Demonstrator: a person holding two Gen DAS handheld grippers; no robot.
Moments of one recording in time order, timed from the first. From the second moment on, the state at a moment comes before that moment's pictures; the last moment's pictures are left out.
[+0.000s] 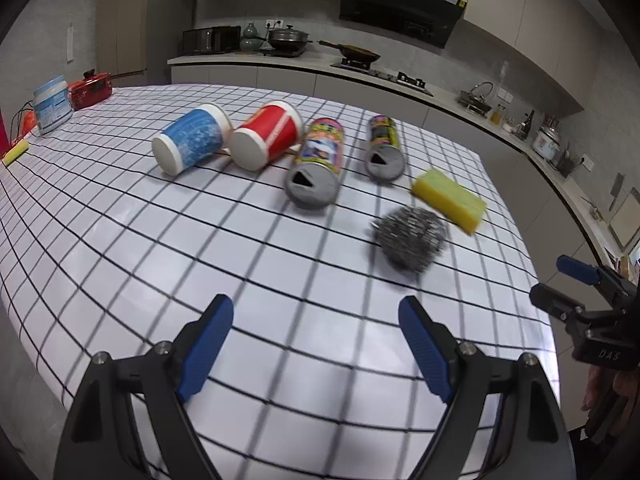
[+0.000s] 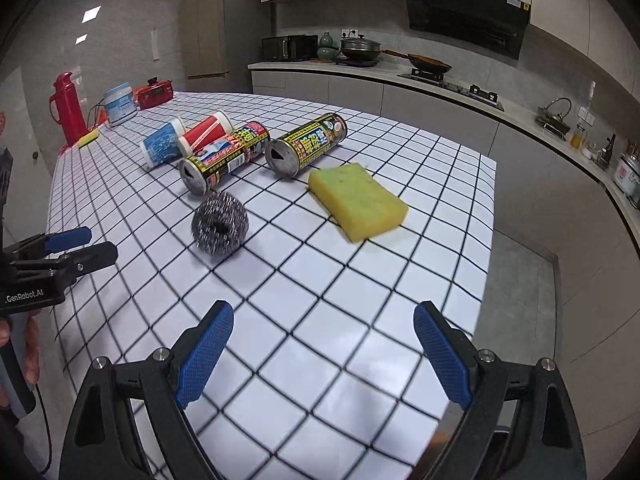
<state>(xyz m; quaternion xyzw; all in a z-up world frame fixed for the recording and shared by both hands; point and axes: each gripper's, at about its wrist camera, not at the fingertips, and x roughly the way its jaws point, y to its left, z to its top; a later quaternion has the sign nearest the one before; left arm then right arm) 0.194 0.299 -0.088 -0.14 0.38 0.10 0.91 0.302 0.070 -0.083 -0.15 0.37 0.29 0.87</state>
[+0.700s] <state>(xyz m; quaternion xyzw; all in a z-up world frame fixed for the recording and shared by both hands) 0.242 0.408 -0.103 -0.14 0.39 0.12 0.90 0.363 0.134 -0.091 -0.11 0.39 0.27 0.88</state>
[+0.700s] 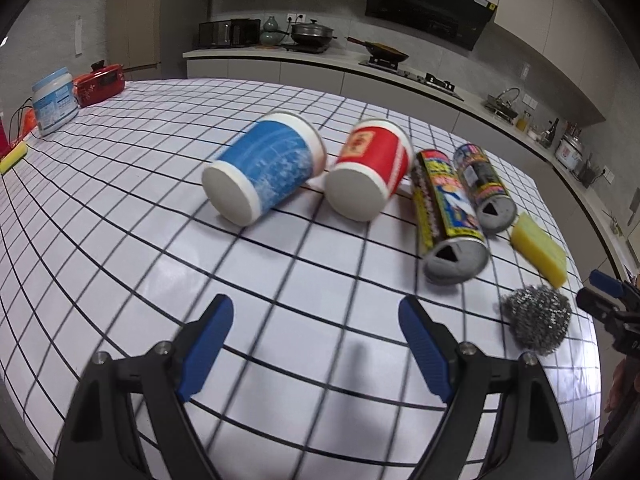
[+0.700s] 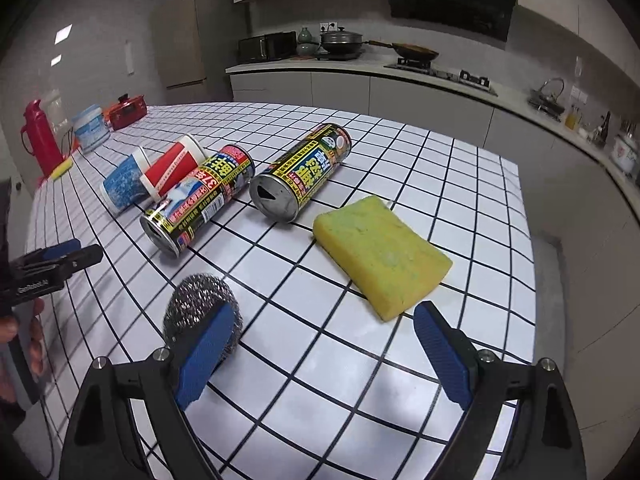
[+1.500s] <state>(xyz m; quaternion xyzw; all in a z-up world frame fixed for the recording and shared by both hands) 0.252 0.423 -0.112 -0.15 0.40 0.10 0.90 0.349 0.187 -0.096 -0.10 0.38 0.33 0.86</state>
